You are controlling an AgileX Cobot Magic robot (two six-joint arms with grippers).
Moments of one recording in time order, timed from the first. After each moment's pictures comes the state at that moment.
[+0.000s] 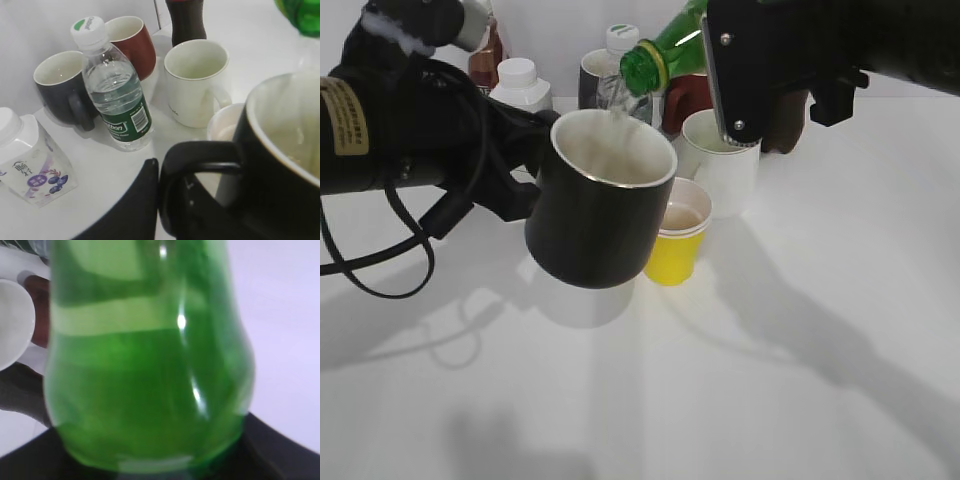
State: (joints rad) left arm -0.66 1.33 -0.76 0.44 -0.05 -0.23; right arm 0.73 1.43 -0.95 -1.76 0.30 0.12
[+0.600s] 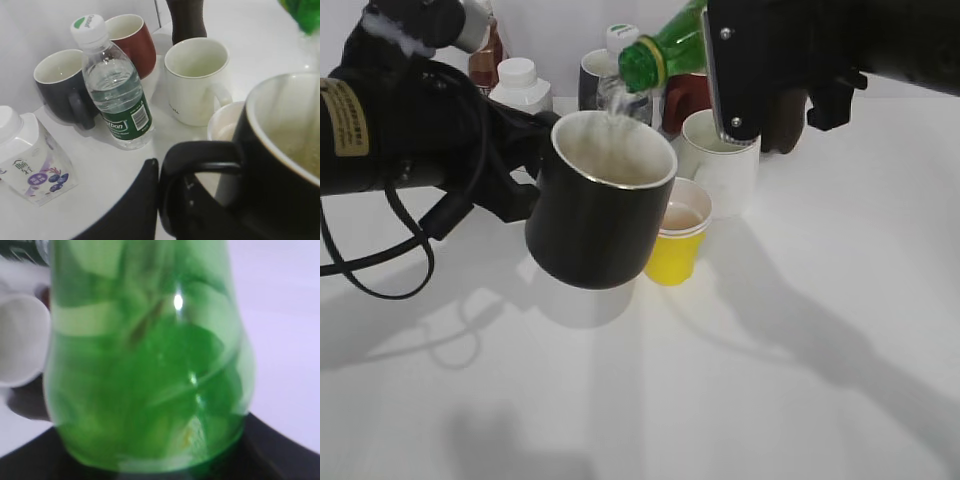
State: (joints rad) left arm -0.66 1.33 -0.76 0.44 -0.04 -0.23; right arm 0.73 1.43 -0.95 -1.74 0.30 0.12
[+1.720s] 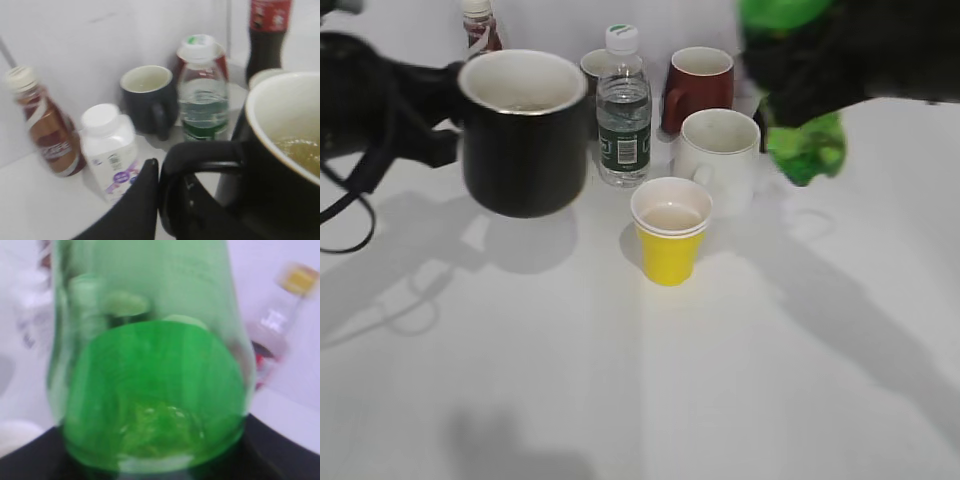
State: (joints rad) left arm -0.44 1.30 -0.69 0.42 -0.25 -0.23; right arm 0.55 1.36 -0.88 -0.49 -0.06 0.13
